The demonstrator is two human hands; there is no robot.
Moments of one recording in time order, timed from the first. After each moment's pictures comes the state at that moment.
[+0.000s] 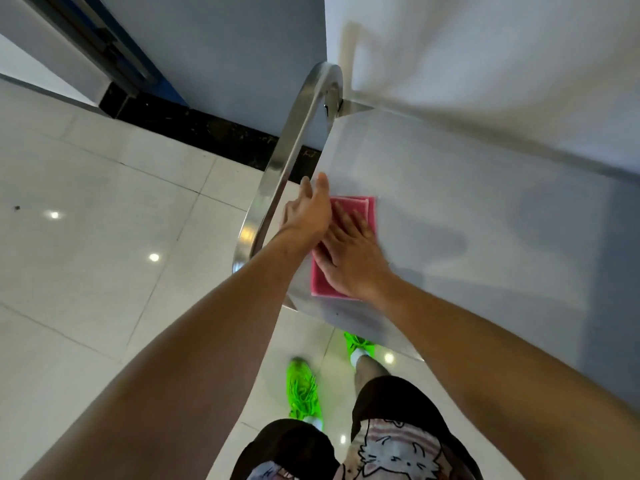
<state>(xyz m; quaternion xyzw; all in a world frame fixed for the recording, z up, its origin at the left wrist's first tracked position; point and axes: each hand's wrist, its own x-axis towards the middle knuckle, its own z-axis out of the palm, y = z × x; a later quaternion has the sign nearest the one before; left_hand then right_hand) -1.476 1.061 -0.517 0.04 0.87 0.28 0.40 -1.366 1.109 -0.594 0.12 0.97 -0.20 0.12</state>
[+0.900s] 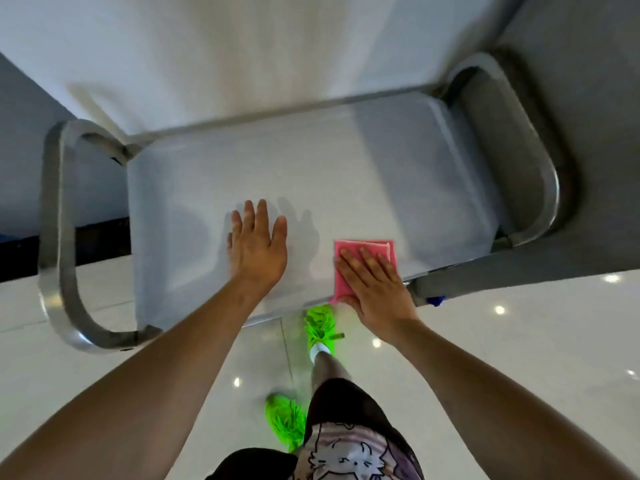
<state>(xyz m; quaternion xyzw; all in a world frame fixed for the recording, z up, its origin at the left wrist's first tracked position) -1.301 1.091 -0.534 0.46 0.83 0.16 0.27 -1.051 1.087 -0.589 0.41 0.90 -0.12 0.04</state>
